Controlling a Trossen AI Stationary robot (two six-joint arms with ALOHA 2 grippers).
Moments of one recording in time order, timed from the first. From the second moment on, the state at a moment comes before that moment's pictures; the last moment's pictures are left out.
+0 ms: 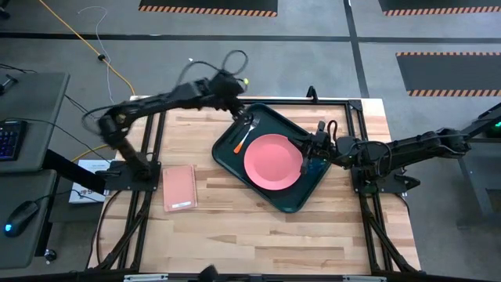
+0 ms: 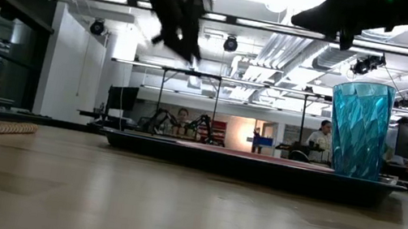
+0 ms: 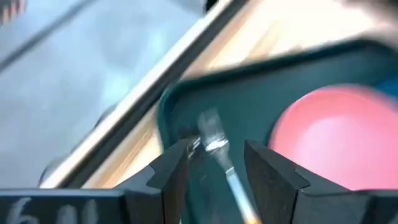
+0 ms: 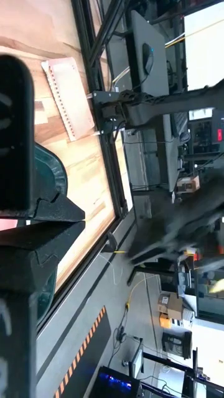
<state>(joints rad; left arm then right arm) 0.51 1.68 1.41 -0.56 -0.06 -0.09 0.08 0.97 0.51 0.39 0.49 0.04</state>
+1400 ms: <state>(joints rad) 0.00 0.24 0.32 0.10 -0.13 0.03 0.08 0.97 0.51 0.39 0.50 0.07</state>
